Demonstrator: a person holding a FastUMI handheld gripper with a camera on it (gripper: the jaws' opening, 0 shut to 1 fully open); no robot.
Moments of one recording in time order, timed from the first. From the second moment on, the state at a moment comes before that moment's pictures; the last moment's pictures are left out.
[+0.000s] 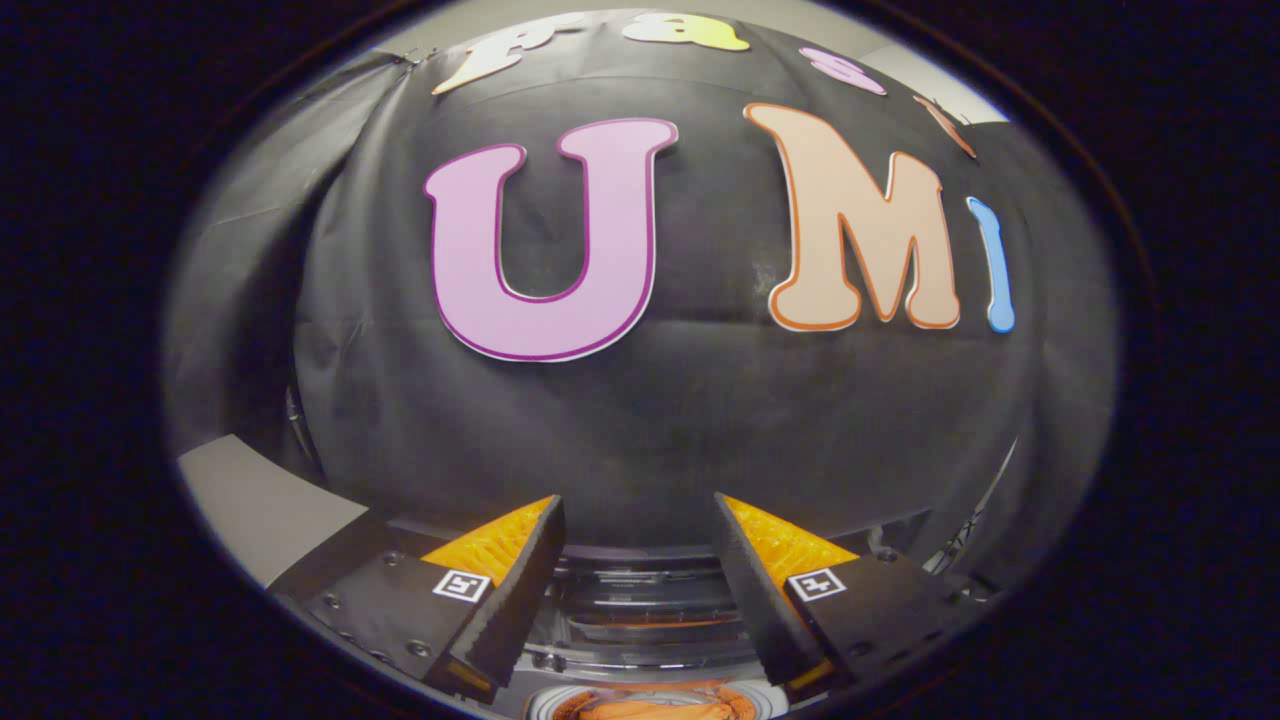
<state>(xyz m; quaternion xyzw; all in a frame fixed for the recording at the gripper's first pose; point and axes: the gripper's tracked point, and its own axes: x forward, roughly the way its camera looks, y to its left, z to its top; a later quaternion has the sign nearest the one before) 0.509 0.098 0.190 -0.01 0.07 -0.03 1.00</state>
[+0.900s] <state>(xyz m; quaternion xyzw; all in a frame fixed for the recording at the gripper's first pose) 0.441 0.098 0.180 -0.01 0.04 -0.02 1.00</state>
